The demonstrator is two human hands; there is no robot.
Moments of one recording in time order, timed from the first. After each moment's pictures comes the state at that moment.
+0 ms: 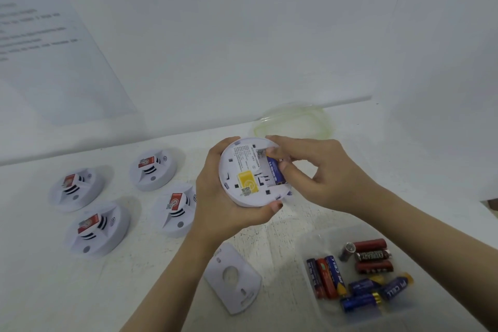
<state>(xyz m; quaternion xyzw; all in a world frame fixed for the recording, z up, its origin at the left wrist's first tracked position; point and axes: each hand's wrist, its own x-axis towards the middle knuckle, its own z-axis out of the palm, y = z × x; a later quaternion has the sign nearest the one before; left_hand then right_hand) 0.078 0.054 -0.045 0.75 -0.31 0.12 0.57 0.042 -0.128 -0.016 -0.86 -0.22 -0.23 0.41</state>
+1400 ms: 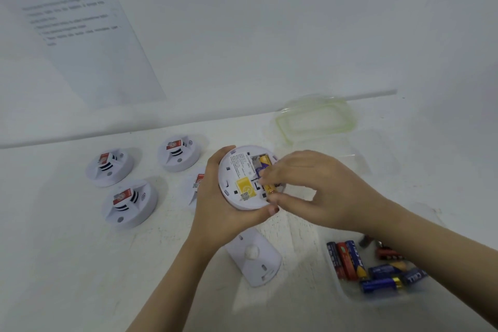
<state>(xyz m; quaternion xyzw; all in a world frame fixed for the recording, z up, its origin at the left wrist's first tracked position) 0.052 0.102 -0.063 0.77 -0.22 0.06 0.59 0.021 -0.090 -0.025 -0.88 -0.33 -0.21 0.29</state>
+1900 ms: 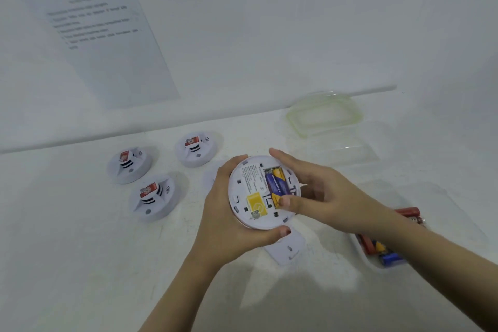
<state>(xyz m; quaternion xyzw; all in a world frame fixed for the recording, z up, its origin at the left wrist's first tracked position) 0.021 0.149 -0.052 0.78 -0.29 0.06 0.55 -0.013 -0.045 -0.029 -0.77 -0.14 0.05 0.62</state>
